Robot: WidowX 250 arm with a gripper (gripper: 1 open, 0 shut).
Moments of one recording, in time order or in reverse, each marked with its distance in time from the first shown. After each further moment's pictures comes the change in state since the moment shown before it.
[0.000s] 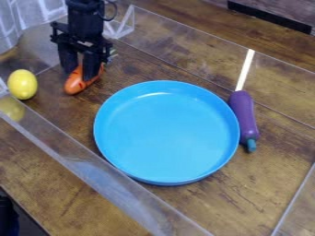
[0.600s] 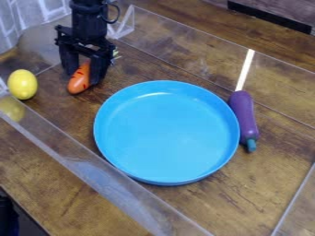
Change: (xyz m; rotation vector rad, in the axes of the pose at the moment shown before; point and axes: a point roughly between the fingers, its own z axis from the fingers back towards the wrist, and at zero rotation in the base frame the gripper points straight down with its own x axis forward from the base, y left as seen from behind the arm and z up) arm 0.003 -0.002 -0.012 -0.022 0.034 -0.014
